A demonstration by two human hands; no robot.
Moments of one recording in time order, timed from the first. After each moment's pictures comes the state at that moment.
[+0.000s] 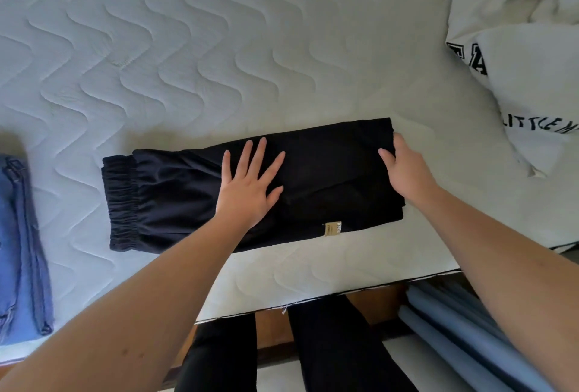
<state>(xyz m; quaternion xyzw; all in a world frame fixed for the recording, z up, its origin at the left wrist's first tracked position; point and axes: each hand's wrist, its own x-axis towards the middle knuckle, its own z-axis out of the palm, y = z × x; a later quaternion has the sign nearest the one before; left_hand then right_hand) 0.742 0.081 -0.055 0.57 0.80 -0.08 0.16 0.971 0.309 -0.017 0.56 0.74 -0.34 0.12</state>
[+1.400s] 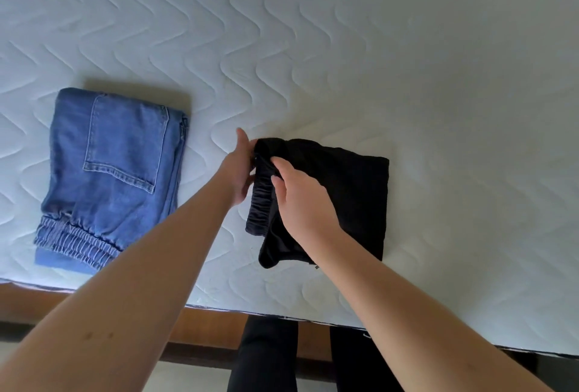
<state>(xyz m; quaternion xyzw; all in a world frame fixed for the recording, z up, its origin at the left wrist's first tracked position) 0.533 -0.062 -0.002 -0.13 0.66 0.52 0.52 0.663 0.019 0.056 0.26 0.89 -0.37 0.09</state>
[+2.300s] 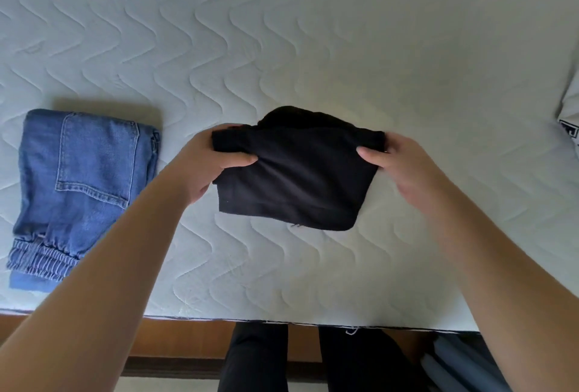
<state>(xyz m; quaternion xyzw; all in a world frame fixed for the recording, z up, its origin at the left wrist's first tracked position) 0.518 -0.042 0.075 0.08 0.71 0.49 0.51 0.735 0.204 0.067 0.44 0.63 -0.64 0.04</state>
